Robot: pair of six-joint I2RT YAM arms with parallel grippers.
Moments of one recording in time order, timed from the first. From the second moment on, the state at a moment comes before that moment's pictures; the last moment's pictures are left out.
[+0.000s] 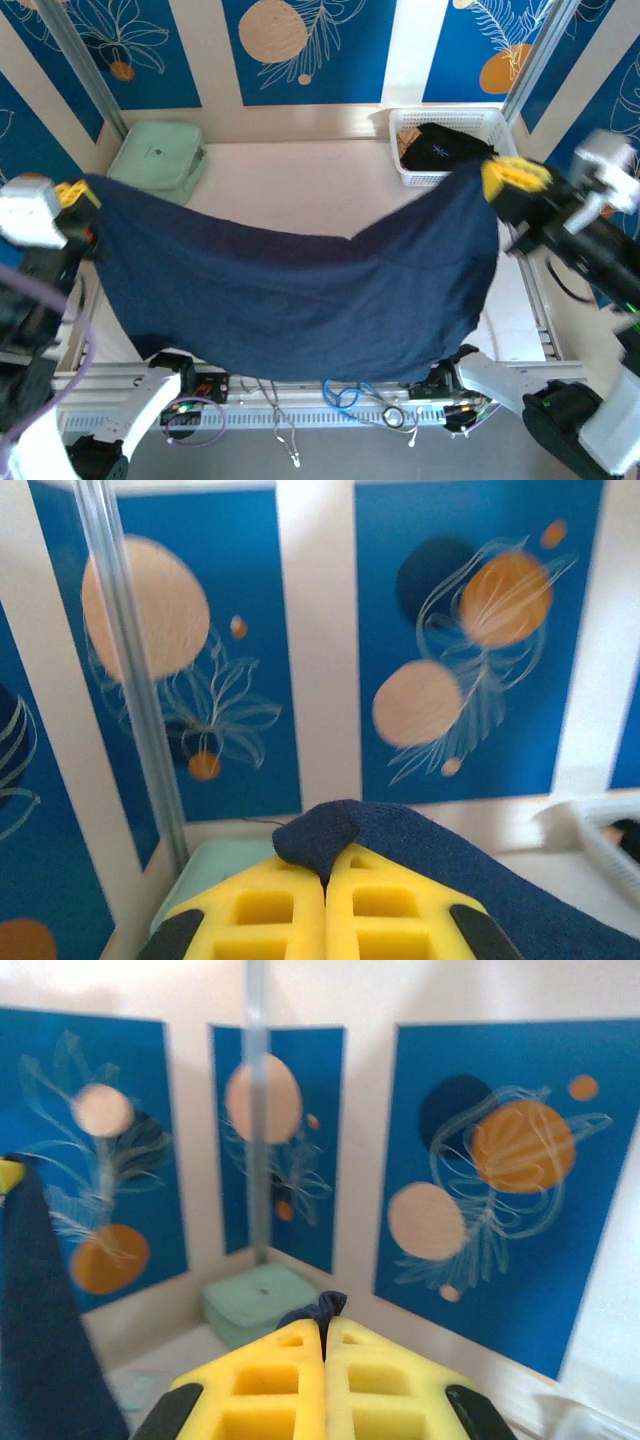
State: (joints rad) left arm -0.16 0.79 1.73 -0.90 -0.14 0.07; right arm 0.41 1.05 2.20 -1.05 -0.28 -0.02
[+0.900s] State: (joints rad) left arm -0.07 2.00 1.70 -0.20 -0.34 0.13; right arm 0.18 2.50 2.76 -0.78 -0.19 -0.13
